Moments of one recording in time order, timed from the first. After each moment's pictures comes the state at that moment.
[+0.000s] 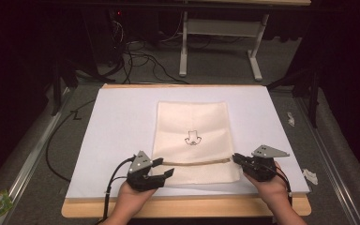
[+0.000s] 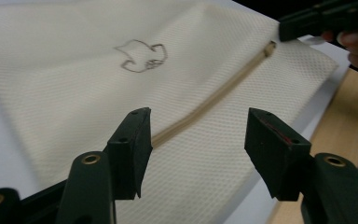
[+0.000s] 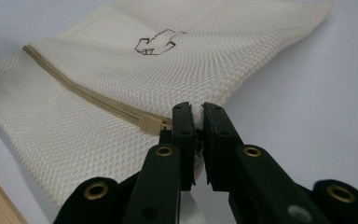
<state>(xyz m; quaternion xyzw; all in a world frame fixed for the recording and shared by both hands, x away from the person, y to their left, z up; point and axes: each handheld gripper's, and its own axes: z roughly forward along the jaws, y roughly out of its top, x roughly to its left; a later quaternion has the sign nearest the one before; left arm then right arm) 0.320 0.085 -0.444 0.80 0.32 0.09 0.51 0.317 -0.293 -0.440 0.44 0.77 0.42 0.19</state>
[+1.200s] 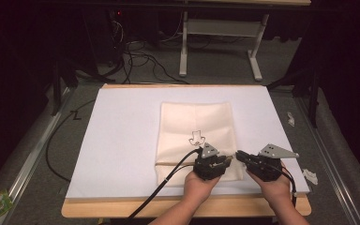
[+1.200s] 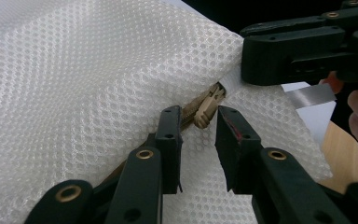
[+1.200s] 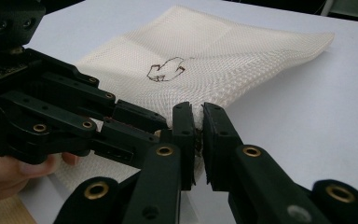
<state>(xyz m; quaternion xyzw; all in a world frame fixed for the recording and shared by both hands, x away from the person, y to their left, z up) 0.348 -0.091 -0.462 0.78 0.35 0.03 0.52 0.312 -0.303 -0.428 0.42 0.75 0.46 0.20</state>
